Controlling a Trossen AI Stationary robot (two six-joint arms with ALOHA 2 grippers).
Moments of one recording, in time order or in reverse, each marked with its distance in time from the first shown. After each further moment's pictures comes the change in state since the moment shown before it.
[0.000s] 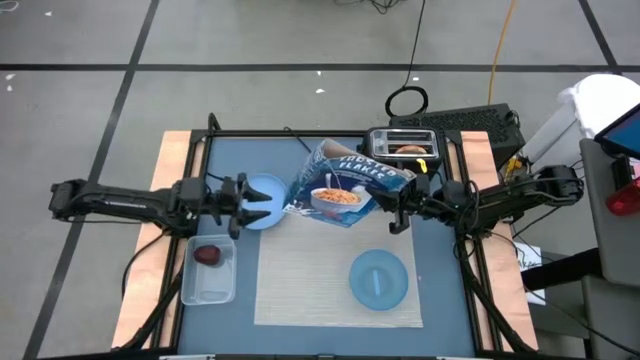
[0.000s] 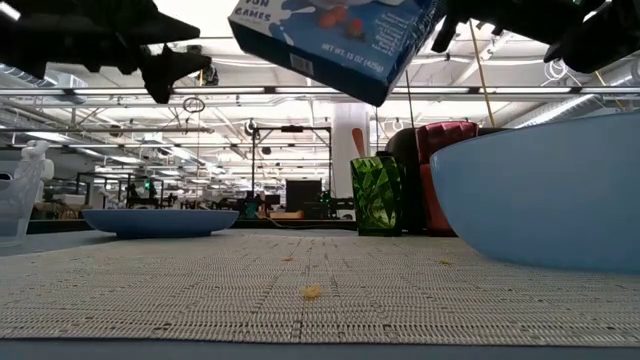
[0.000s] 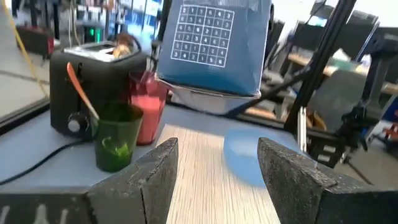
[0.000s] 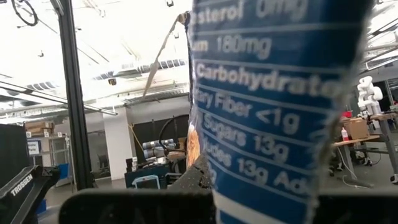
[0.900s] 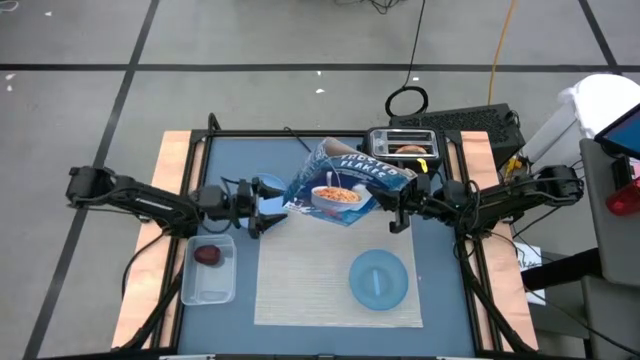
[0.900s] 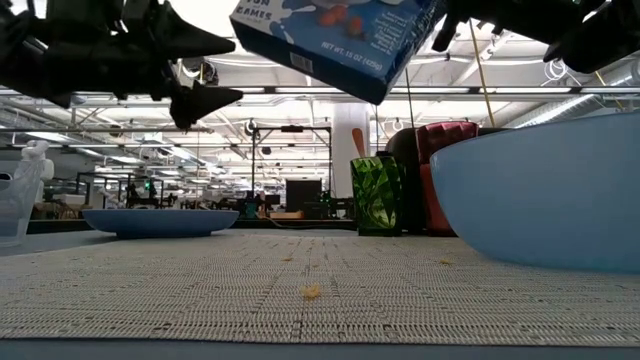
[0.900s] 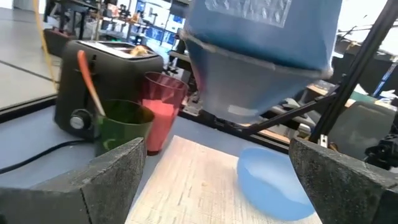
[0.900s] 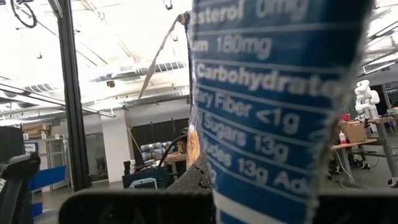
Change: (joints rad) left arm -0.039 0.452 -0.044 0.556 -0.130 -0.089; right arm -0.002 0.000 0.000 0.016 0.005 -0.007
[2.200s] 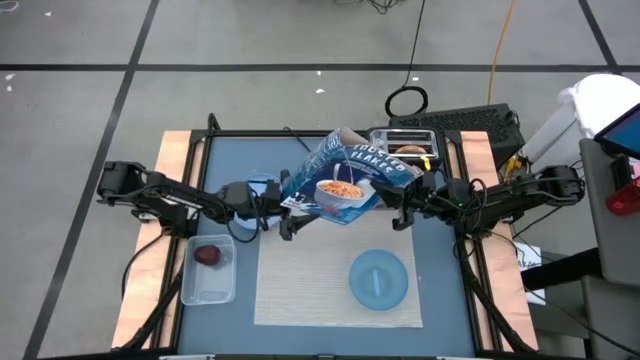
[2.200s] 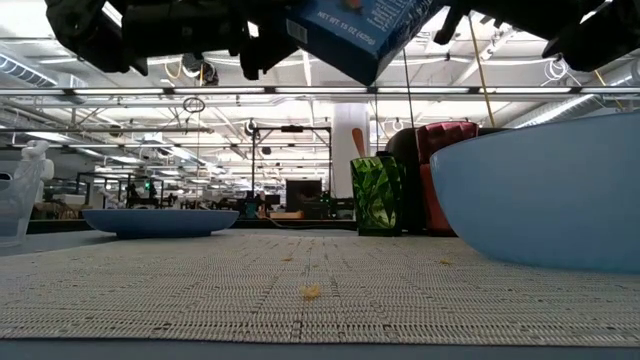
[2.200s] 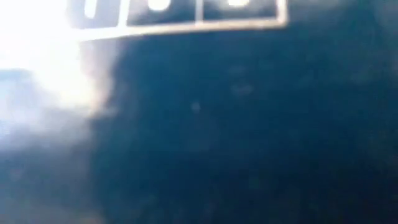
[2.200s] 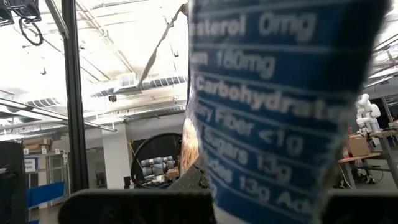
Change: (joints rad) left arm -0.026 0.307 0.375 0.081 -0.001 0.253; right arm 0.000 -0.002 0.002 0.020 -0.004 0.000
